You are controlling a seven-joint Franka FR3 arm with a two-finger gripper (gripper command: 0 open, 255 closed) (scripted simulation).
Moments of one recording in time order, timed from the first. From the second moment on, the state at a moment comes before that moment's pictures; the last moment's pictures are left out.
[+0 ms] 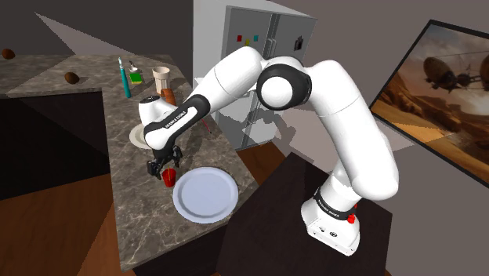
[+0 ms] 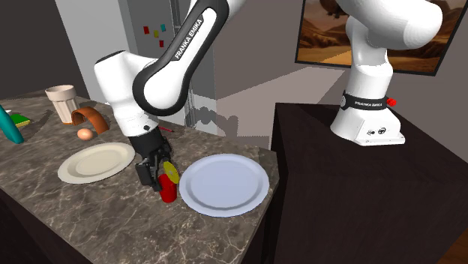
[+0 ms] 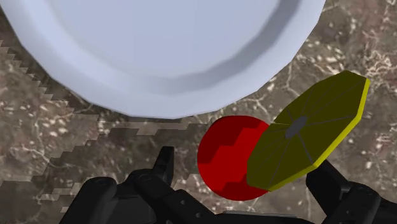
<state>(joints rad) 0.27 0.89 0.12 -1.57 -0.03 2.28 0.33</state>
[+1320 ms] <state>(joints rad) 0.26 0.82 0.13 -1.60 -0.03 2.23 0.33</state>
